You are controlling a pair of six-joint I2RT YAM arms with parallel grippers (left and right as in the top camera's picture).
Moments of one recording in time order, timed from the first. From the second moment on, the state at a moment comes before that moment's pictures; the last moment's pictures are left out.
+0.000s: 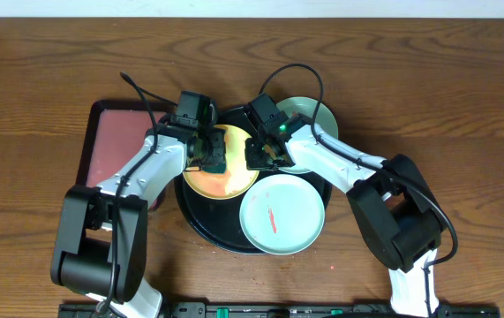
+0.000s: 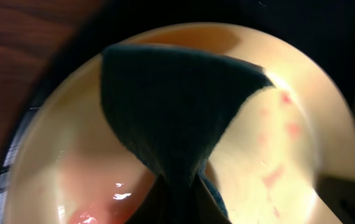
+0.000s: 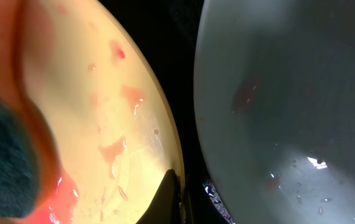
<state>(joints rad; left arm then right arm) -0.24 1.76 1.03 -0.47 0.10 -0.33 0.66 2.10 1.44 -0.60 -0.15 0.60</state>
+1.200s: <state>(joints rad) -0.25 1.77 1.03 -0.50 0.09 -0.33 0.63 2.13 1.46 -0.63 -0.30 0.64</state>
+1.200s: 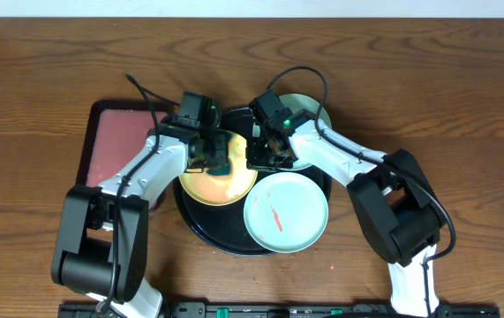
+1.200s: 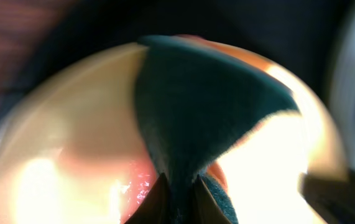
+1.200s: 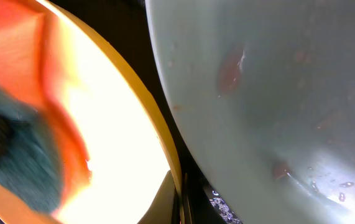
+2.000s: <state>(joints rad) -0.24 1.76 1.03 -0.60 0.33 -0.16 0.63 2.13 1.46 -0.63 -0.31 0.62</state>
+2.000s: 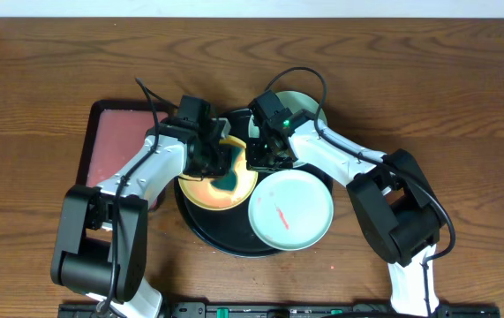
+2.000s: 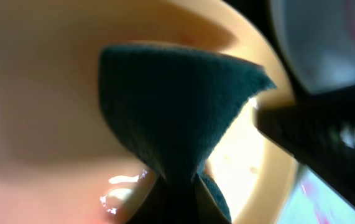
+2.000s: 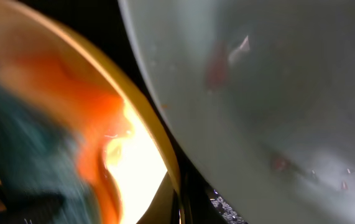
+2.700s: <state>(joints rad) -0.08 1.70 1.39 -1.03 -0.14 -0.34 0.63 2.13 1.49 -0.67 -0.32 0.51</state>
